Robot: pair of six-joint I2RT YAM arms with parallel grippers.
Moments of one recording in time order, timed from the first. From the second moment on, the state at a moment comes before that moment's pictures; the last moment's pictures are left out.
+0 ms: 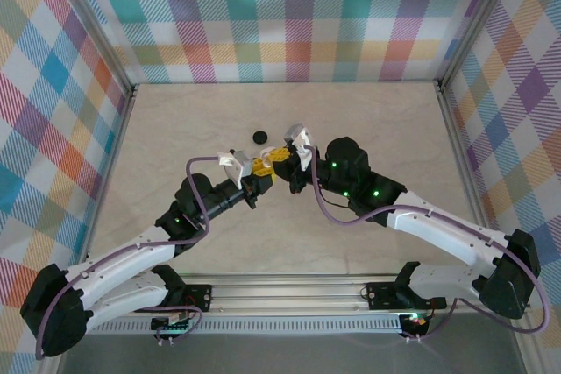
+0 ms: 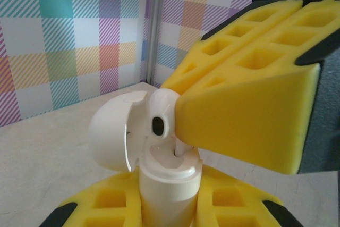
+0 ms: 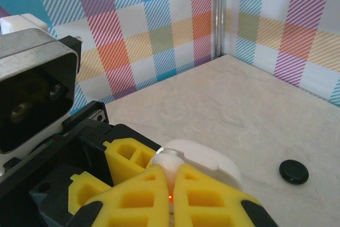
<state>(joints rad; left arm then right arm) -0.74 0.94 0.51 0.47 0.16 -0.13 0.92 1.18 0.97 0.02 -0.16 0.06</state>
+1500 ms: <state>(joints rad) -0.74 0.95 0.53 0.48 0.16 -0.13 0.92 1.08 0.96 -0.11 -0.16 0.03</state>
